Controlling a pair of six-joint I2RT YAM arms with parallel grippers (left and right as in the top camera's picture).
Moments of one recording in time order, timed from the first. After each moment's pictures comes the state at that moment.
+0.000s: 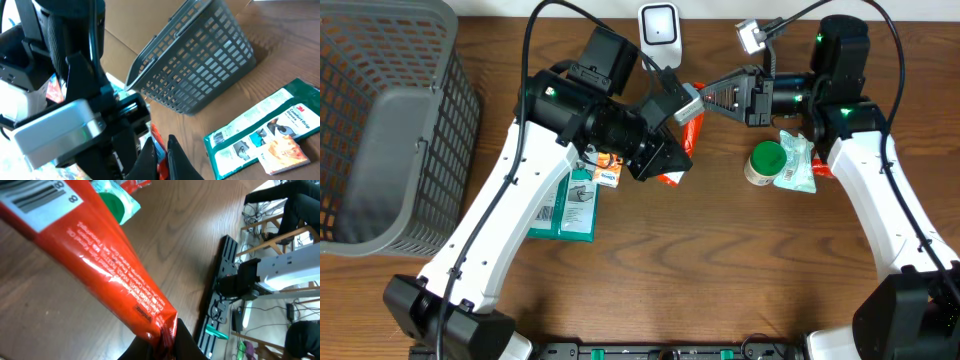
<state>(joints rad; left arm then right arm) -0.49 1.69 1.78 -1.24 0.78 0.33 0.11 1.63 1.35 -0.12 -1.44 0.43</state>
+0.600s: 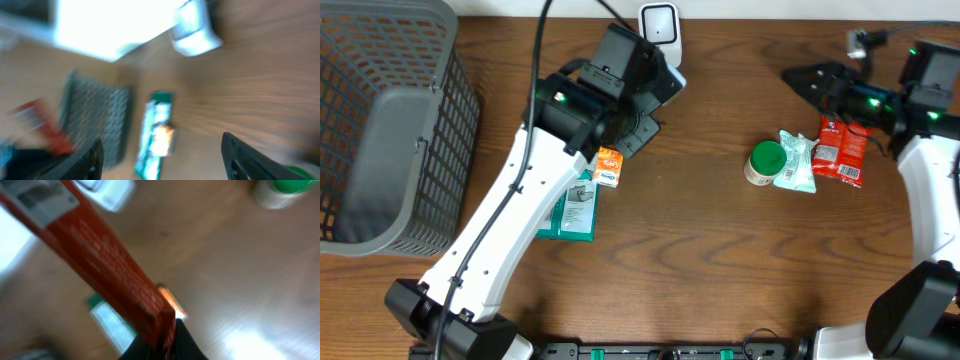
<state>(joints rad) -0.55 1.69 1.83 -1.14 -0.07 0.36 -0.27 1.63 1.36 -0.56 -0.96 0.37</state>
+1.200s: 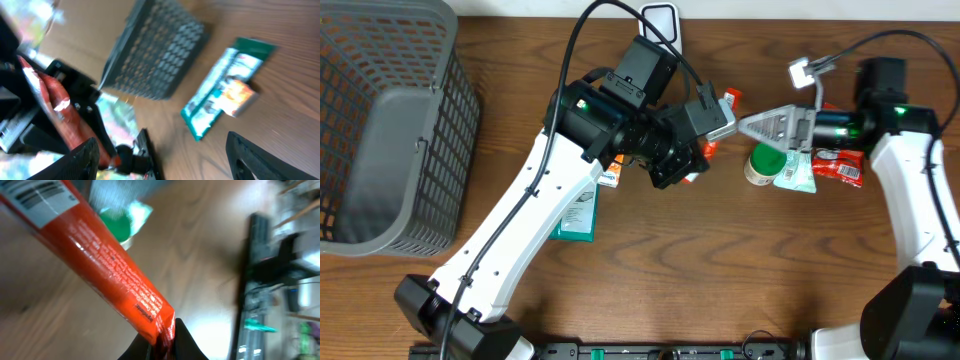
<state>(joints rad) -0.61 1.70 1.83 -1.18 0.62 0.46 -0.08 1.63 1.36 -0.90 -1.39 -0.19</state>
